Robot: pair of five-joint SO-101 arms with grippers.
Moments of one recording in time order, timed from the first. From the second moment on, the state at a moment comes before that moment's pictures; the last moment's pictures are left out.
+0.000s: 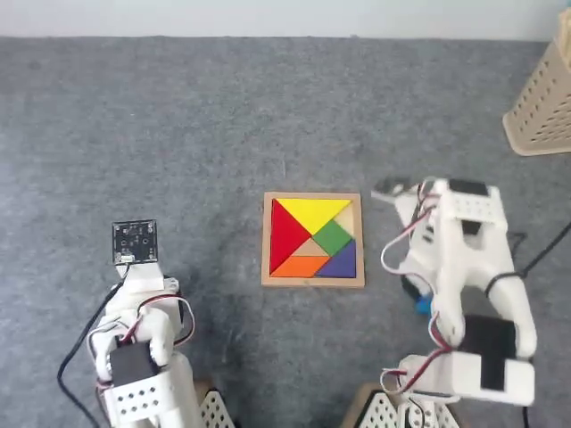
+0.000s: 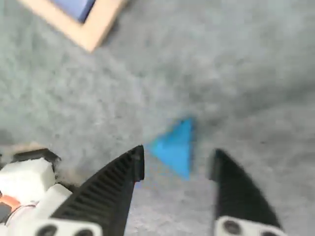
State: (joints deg) left arm -22.0 -103.9 97.1 72.0 -4.0; right arm 4.0 -4.4 36.5 80.9 47.0
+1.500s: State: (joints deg) left arm -22.0 -103.9 97.1 72.0 -4.0; right arm 11.2 -8.2 40.5 80.4 48.3
